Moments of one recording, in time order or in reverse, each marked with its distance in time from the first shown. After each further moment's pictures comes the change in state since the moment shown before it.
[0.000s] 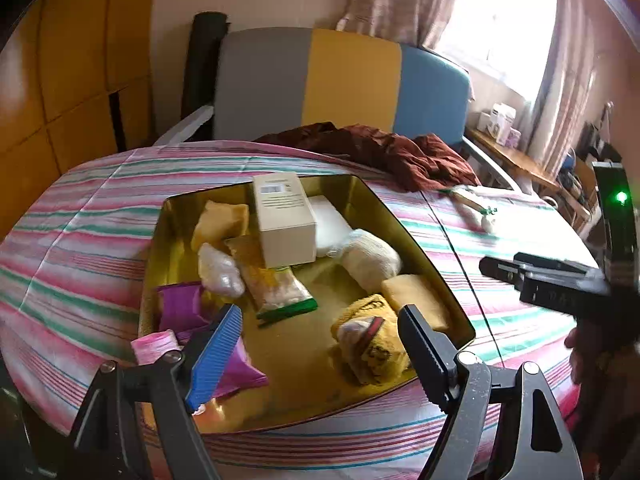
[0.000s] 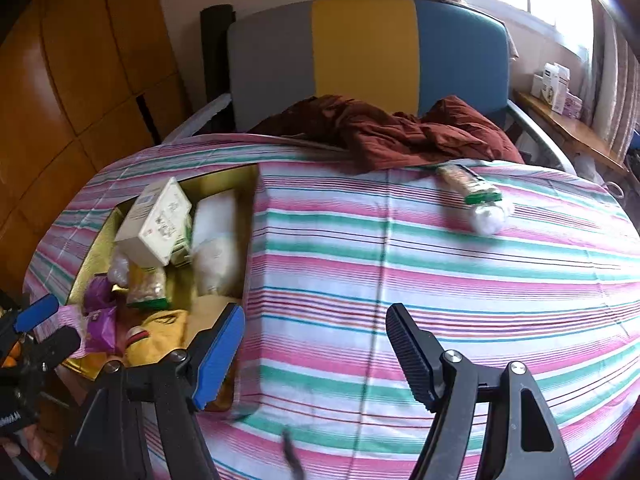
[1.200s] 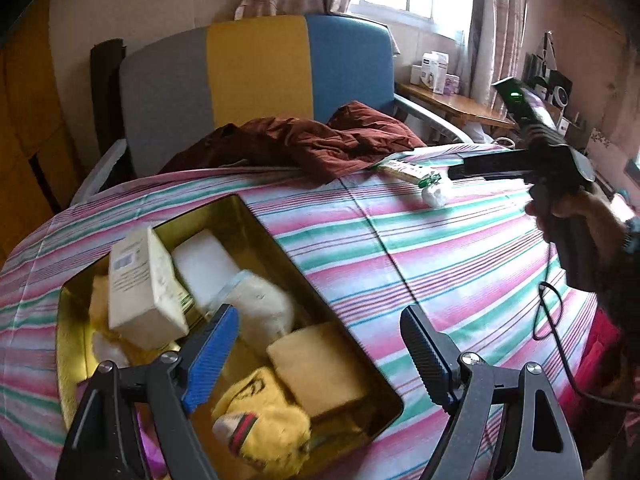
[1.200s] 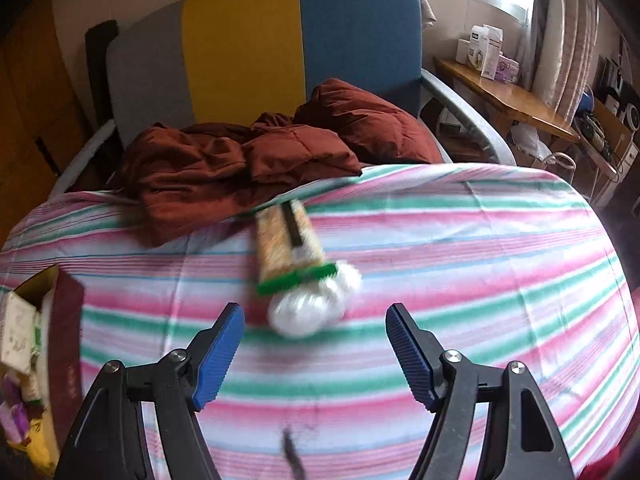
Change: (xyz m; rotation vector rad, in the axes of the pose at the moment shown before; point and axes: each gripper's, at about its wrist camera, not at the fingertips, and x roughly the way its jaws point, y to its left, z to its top) left arm 0.068 -0.102 0.047 0.251 0.067 -0.126; right arm 0.078 -0.186 0.099 0.143 0.069 -0.218
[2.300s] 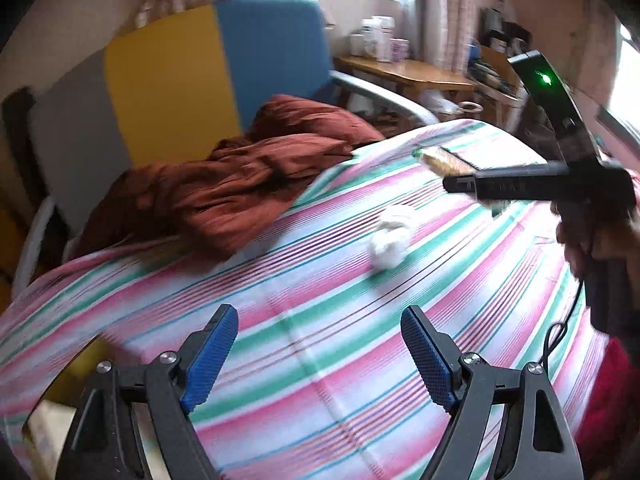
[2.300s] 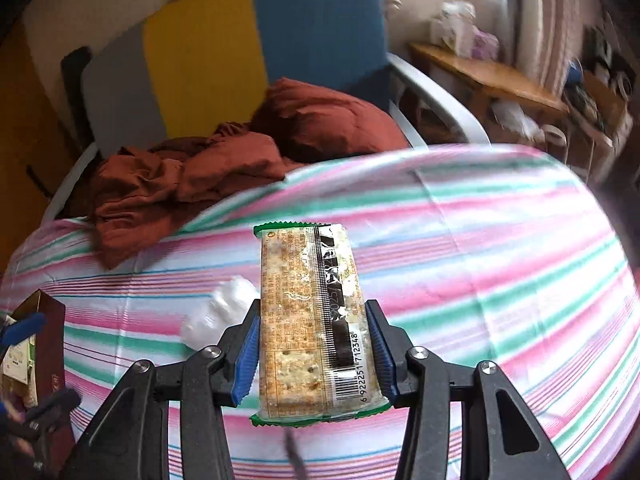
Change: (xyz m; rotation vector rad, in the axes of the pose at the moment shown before) left arm 0.125 -0.098 0.115 0.209 0.081 -0.110; right arm 0.006 -0.094 -0.005 0.108 0.014 0.048
